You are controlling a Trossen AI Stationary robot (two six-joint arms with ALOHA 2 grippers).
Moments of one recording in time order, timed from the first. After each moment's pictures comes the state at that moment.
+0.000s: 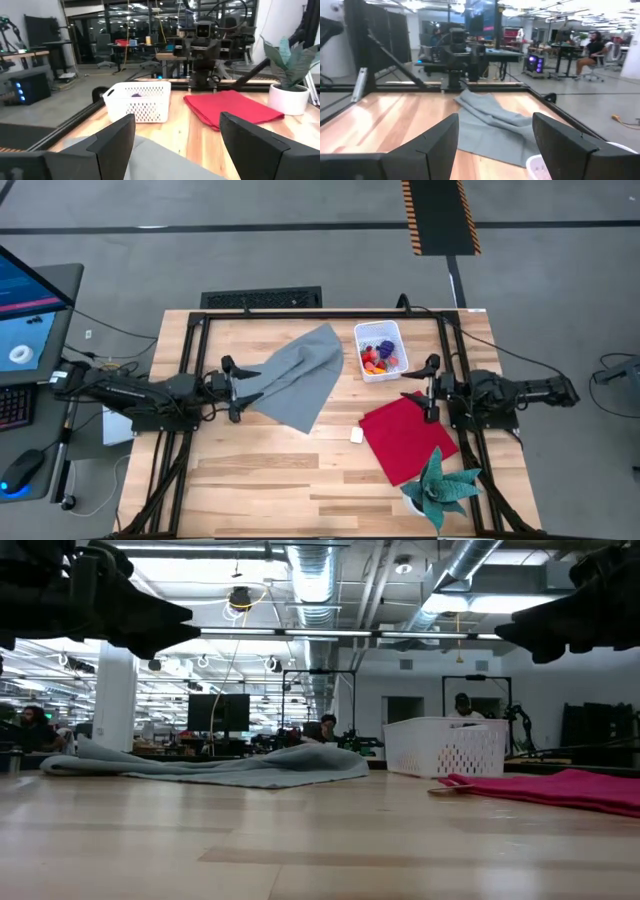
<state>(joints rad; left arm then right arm) -0.05 0.58 0.01 0.64 -0.26 0.05 0.09 0.00 0.02 0.02 0.19 -0.11</state>
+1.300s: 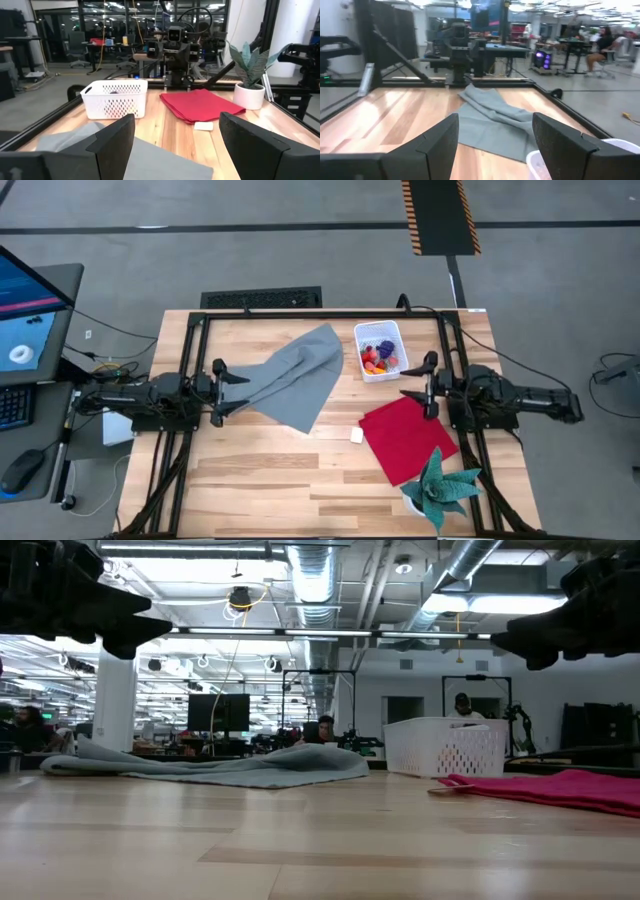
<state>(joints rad) -0.05 0.00 0.01 0.05 -0.12 -0.01 -0.11 0.00 0.01 0.00 -0.03 -0.09</state>
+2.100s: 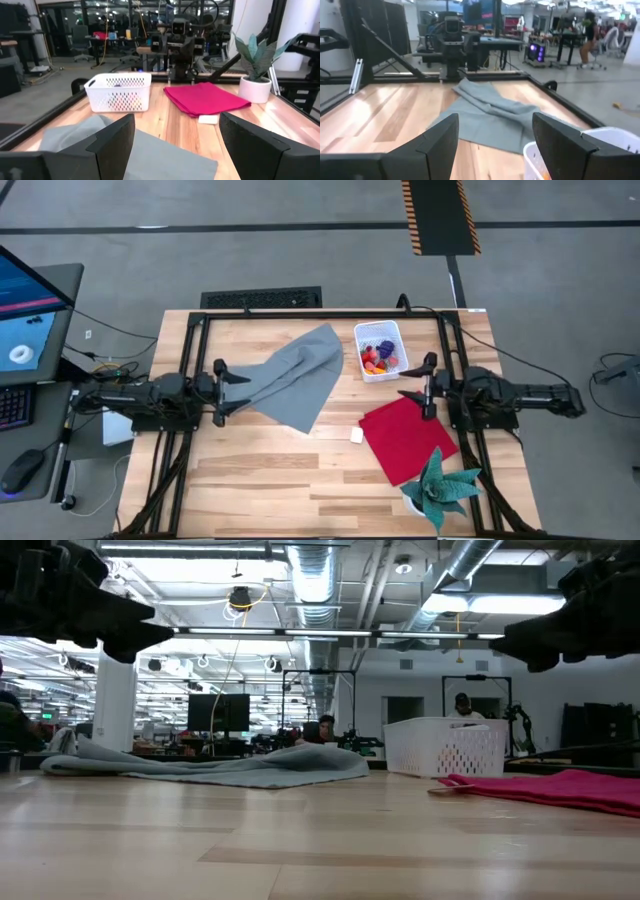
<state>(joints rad) -0.05 0.04 0.01 0.05 -0.14 -0.01 -0.05 0.04 0.01 0.01 0.06 -0.08</state>
